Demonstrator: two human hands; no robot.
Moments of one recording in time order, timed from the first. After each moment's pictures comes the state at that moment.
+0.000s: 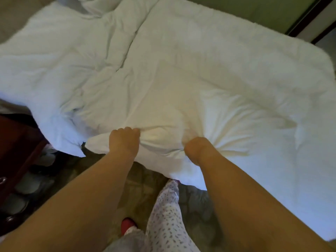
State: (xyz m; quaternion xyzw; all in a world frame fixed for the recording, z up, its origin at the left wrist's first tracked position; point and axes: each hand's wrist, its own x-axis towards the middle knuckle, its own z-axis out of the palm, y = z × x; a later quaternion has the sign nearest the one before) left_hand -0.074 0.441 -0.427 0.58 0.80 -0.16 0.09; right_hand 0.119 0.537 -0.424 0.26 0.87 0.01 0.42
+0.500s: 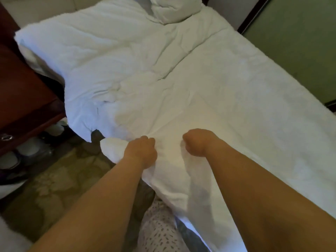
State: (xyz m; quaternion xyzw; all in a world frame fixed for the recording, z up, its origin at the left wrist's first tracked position) left_hand -0.124 0.468 -0.466 0.41 0.85 0.05 0.32; right_hand -0.027 0.625 -0.393 0.17 0.92 0.01 0.35
